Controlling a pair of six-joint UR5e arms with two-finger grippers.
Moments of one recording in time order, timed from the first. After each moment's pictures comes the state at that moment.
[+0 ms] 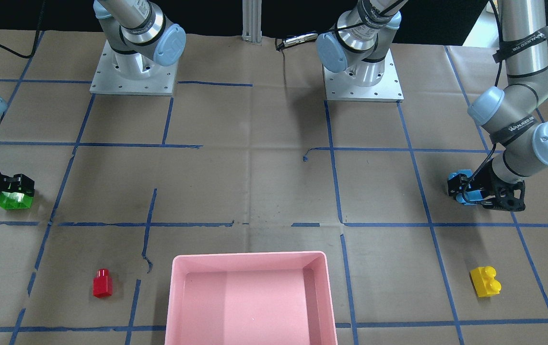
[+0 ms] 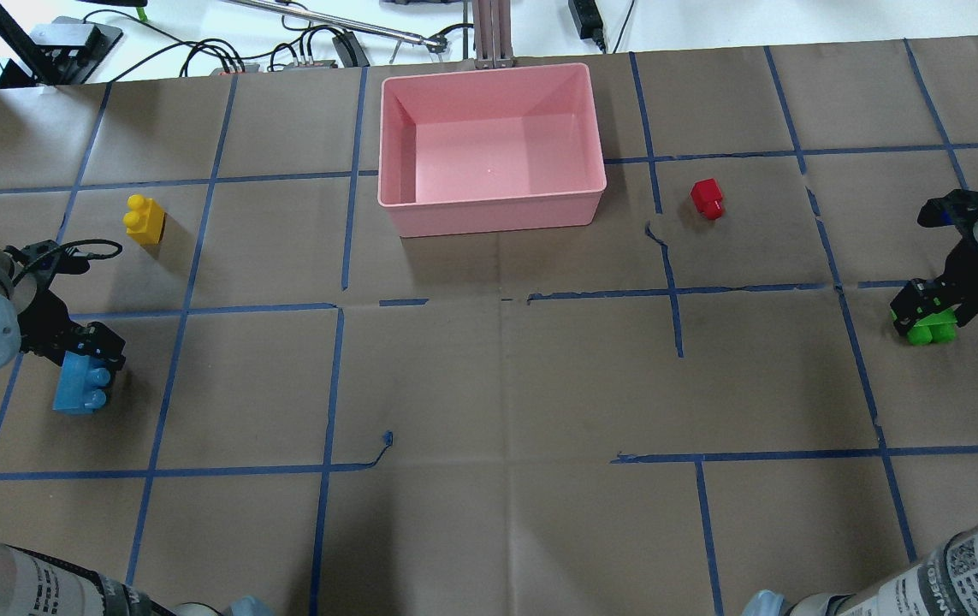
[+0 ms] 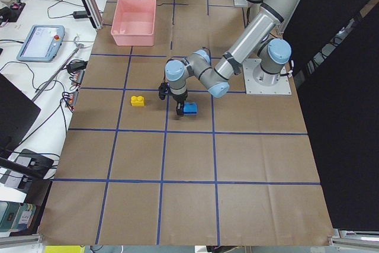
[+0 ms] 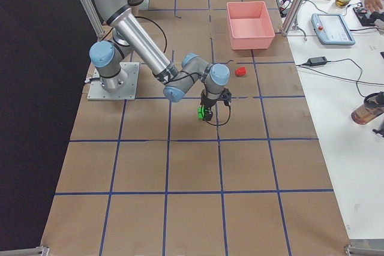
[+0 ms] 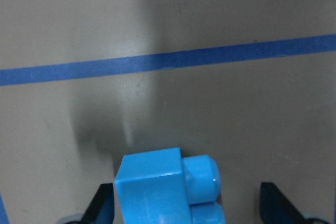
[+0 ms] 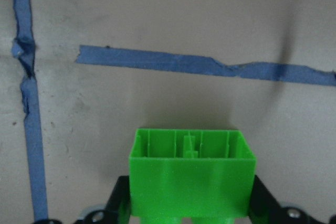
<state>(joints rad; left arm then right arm) -0.92 -1.95 -2.00 -0.84 1.67 0.75 0.96 -1.17 1.92 -2.19 -1.68 -0.70</state>
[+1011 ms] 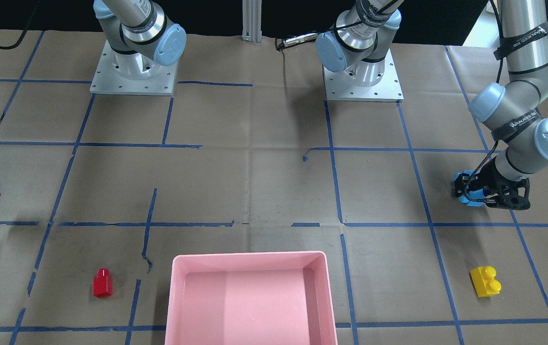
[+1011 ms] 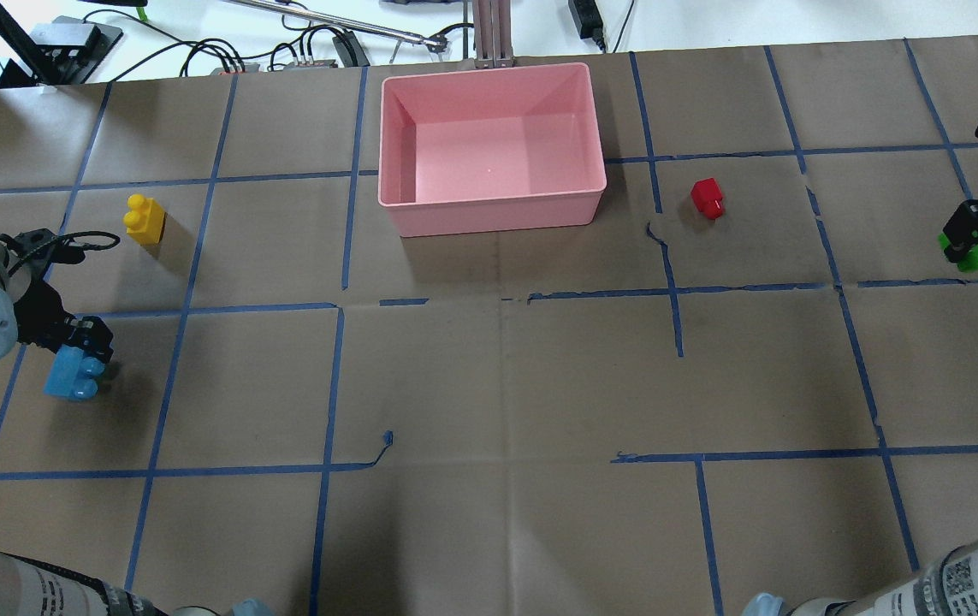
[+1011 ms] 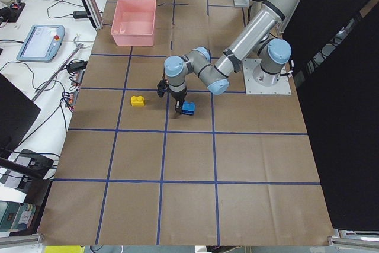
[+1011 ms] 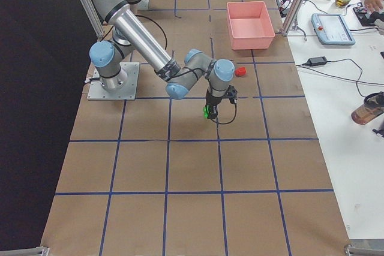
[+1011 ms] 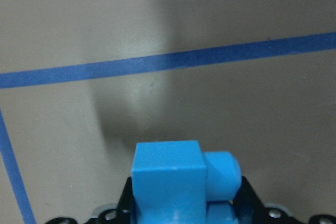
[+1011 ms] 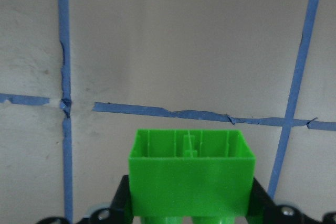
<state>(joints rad) -0.96 -1.90 -1.97 -0.87 1.64 0.75 0.99 -1.22 1.60 -1.89 -1.64 -0.68</state>
